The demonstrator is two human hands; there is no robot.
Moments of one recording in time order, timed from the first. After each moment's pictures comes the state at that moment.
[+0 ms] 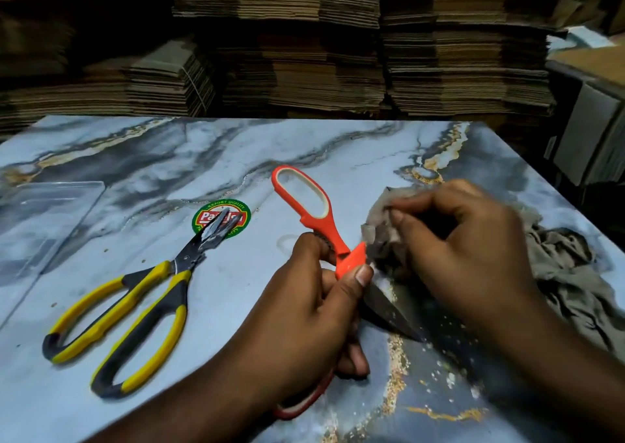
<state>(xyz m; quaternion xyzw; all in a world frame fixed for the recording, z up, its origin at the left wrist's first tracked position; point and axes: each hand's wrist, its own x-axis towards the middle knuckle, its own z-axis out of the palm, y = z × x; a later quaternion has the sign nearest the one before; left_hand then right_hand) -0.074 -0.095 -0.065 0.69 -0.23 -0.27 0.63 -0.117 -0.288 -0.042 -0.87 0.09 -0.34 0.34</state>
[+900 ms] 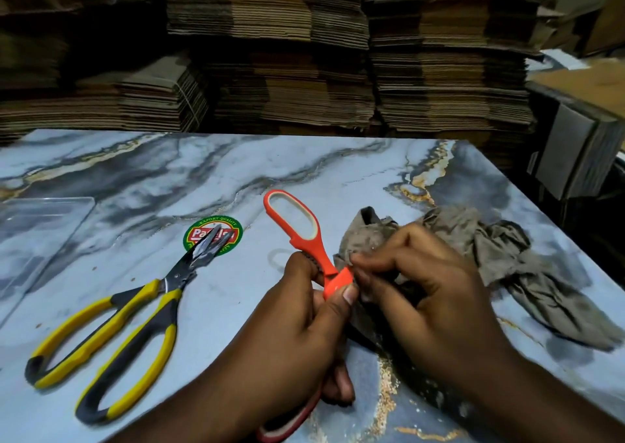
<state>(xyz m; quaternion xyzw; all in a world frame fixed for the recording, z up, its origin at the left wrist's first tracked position) -0.068 -0.091 -0.064 0.69 -0.26 -0.30 0.60 -0.128 -0.277 -0.061 -0.88 -0.06 -0.31 0.35</state>
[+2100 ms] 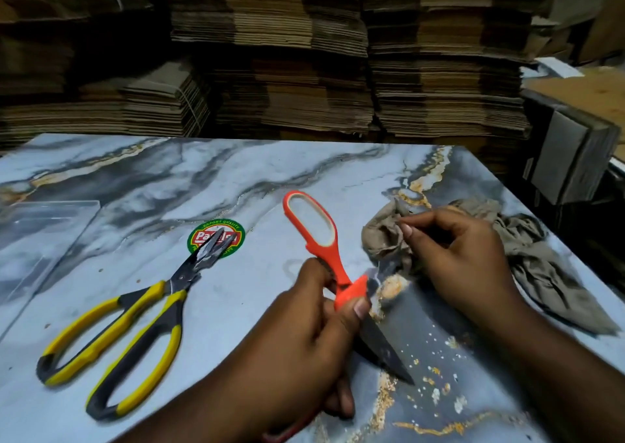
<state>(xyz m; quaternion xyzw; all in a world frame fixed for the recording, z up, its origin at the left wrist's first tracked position) -0.075 -0.089 -0.053 0.69 -0.28 -0.31 0.59 -0.105 -0.330 -0.062 -0.85 0.12 -0.31 0.40</state>
